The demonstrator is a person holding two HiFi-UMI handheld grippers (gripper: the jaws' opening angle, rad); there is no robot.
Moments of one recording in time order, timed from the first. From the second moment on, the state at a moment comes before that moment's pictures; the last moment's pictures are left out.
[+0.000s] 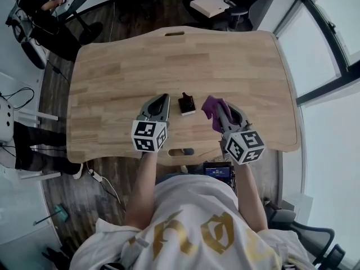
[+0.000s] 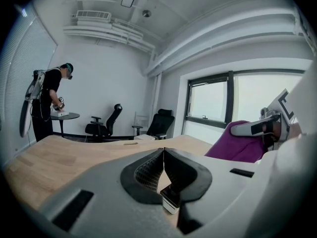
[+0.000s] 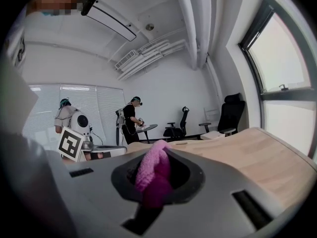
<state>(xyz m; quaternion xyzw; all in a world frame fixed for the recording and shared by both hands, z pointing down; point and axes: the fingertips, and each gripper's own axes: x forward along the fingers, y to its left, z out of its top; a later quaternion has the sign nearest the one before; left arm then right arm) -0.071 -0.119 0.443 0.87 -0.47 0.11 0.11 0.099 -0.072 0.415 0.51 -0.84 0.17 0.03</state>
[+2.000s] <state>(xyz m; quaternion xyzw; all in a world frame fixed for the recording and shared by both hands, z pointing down) -0.060 -0.119 0.580 0.88 -0.36 0.18 0.27 0.078 -0.121 0.513 0.47 -0.83 0.28 0.09</state>
